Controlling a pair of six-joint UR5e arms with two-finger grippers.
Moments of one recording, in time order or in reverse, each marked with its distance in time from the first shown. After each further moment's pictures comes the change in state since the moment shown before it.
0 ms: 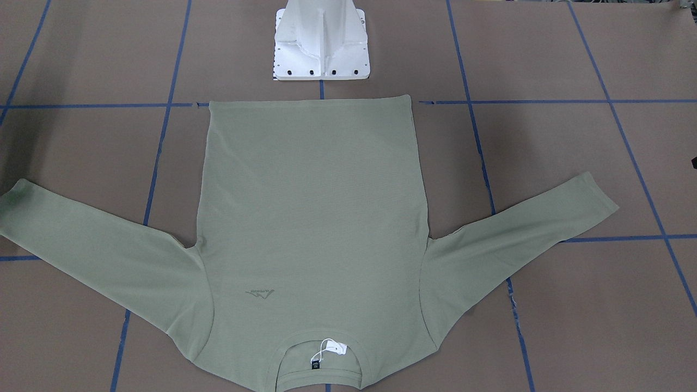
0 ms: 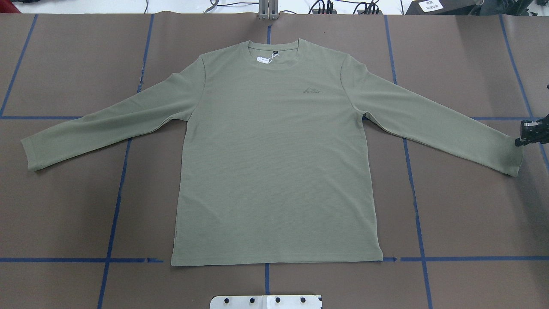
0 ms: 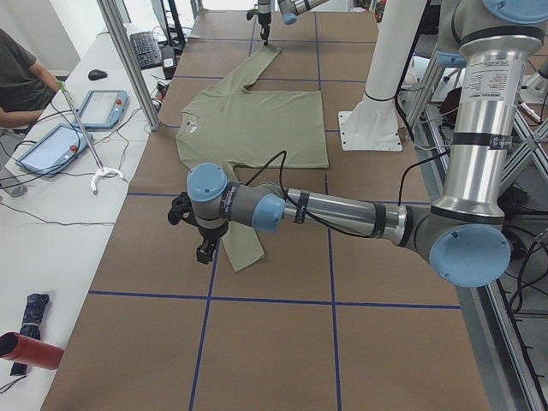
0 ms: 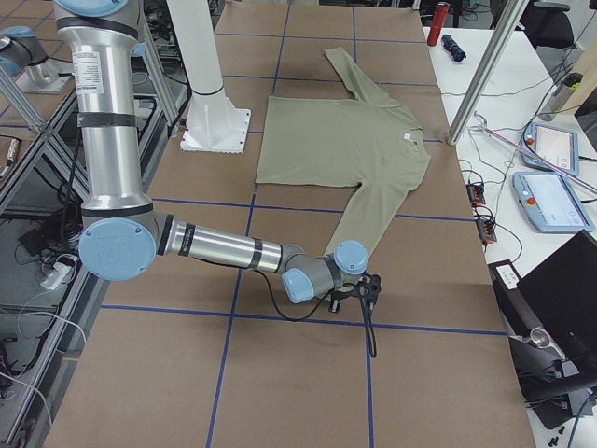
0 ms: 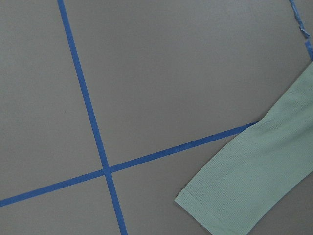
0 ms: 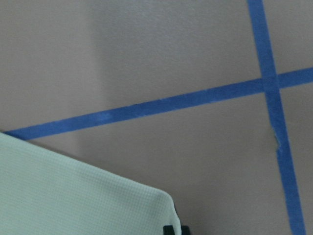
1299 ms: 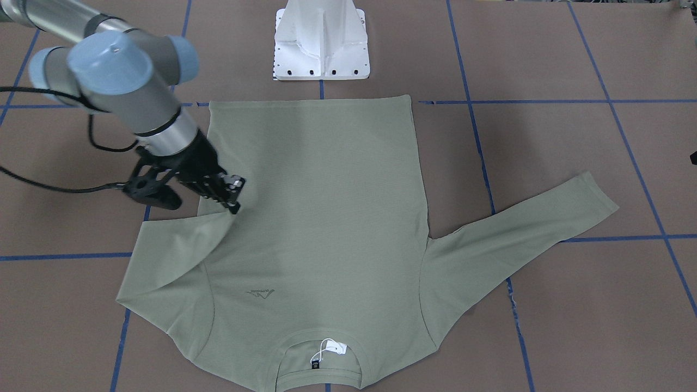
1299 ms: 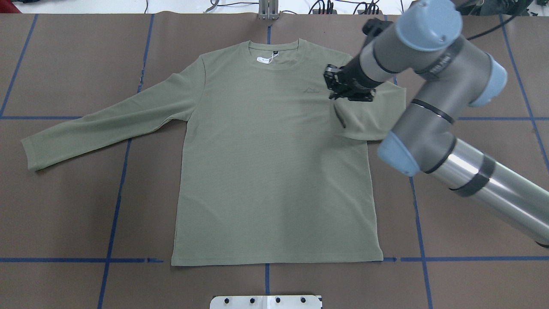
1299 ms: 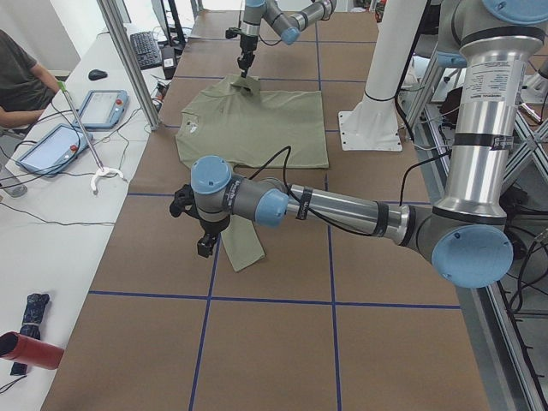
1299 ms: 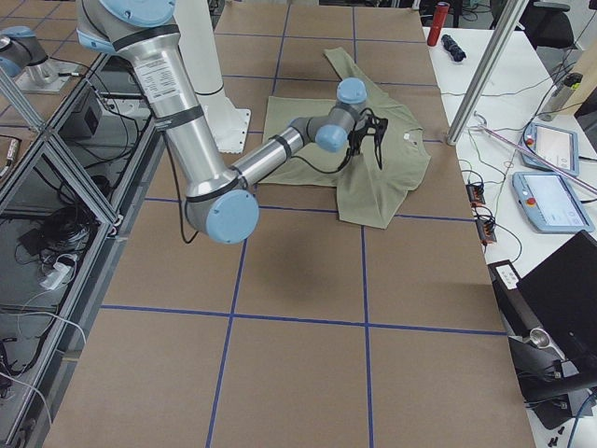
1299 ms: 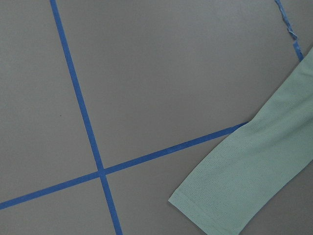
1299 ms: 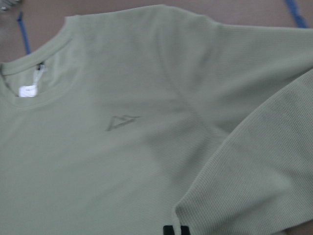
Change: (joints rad) left arm 0.000 0.009 -0.041 -0.002 -0.002 -0.003; right arm -0.456 0.642 0.320 -0.378 -0.370 0.848
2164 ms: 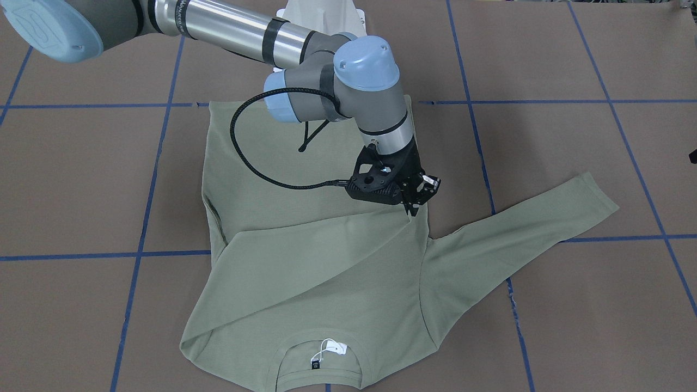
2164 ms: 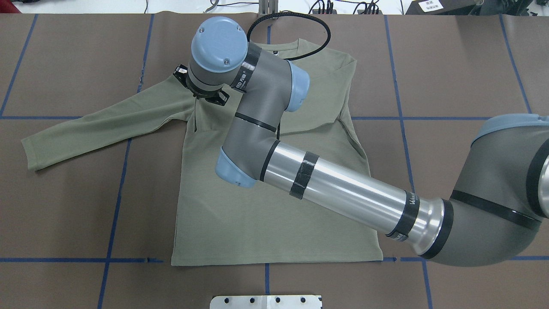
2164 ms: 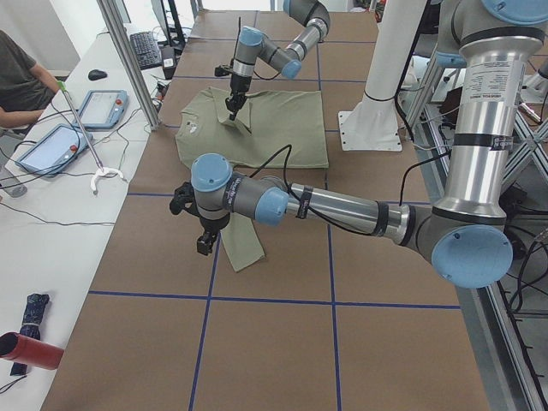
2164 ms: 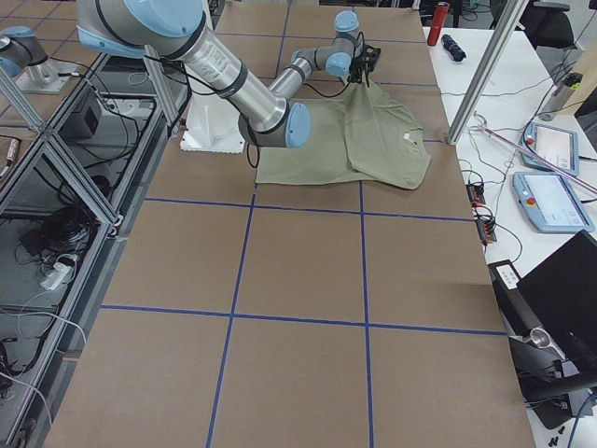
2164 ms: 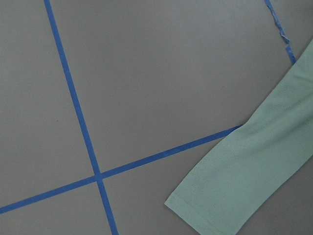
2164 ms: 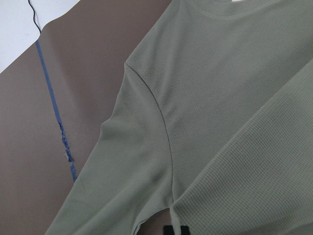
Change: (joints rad) left arm 0.000 0.000 -0.011 0.000 -0.012 -0.001; right arm -0.211 0.485 -0.571 0.256 -0.234 0.179
